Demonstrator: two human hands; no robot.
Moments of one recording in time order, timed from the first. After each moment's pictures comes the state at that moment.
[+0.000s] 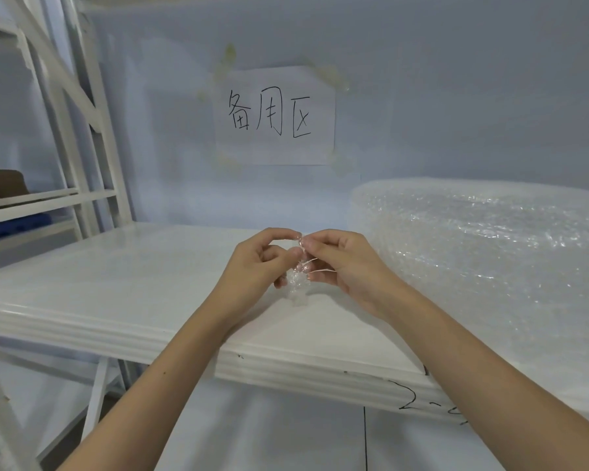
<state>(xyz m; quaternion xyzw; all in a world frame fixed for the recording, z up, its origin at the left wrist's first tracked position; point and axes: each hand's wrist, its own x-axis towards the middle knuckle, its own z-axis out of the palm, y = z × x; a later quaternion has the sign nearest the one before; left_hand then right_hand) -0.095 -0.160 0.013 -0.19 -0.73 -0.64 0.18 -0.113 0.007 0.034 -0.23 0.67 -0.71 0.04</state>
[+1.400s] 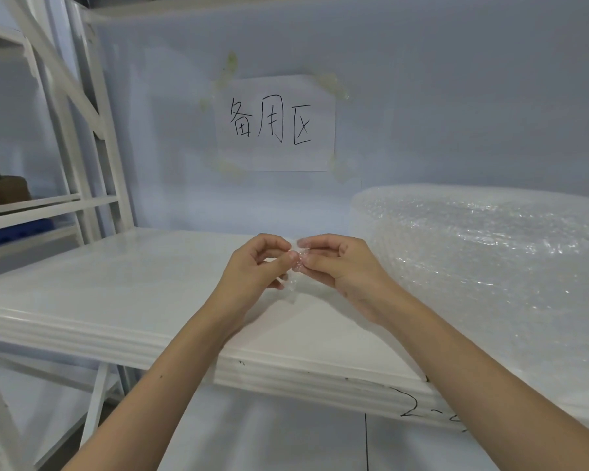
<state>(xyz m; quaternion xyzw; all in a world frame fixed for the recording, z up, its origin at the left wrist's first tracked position) -0.099 -0.164 0.015 -0.15 -0.70 -0.68 0.17 -0.111 0.006 0.034 -0.23 0.63 -0.74 0.03</state>
